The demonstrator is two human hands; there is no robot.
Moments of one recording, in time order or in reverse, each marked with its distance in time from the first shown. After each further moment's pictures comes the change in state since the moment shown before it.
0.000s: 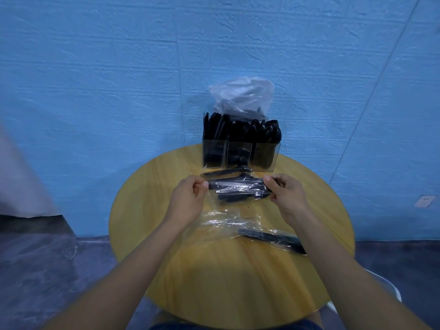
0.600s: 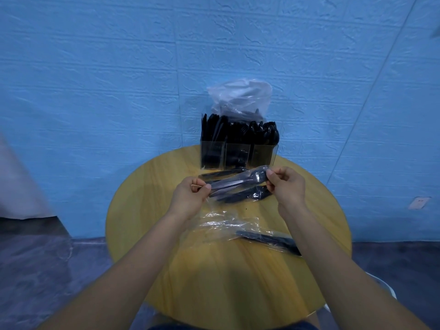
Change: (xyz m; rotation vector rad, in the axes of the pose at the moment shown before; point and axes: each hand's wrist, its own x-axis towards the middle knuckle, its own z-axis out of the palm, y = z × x) left_hand 0.010 0.001 0.011 -0.437 -0.058 -0.328; right_hand 0.014 -0.007 0.009 0.070 0.211 -0.021
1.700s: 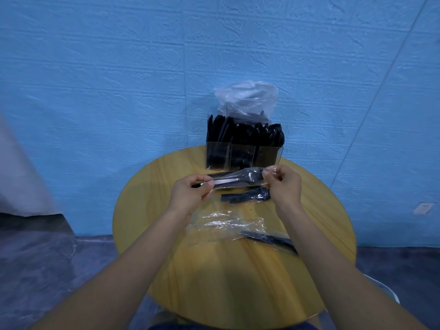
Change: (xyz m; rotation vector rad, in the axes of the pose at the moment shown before) left_hand -0.003 0.009 -0.010 -0.235 0.015 -0.030; right_hand -0.002 0.004 0.015 -0.221 -0.004 -0.153
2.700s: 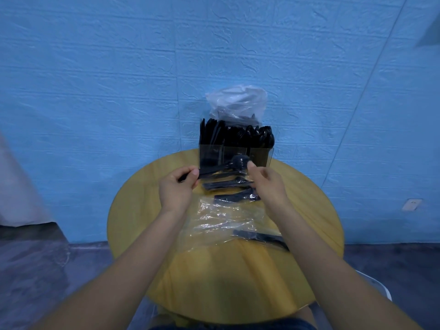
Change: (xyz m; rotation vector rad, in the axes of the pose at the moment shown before) left_hand -0.012 0.017 0.008 -0.138 0.208 0.179; right_hand -0.023 -0.027 -0.008 -0.054 -0.226 0.099
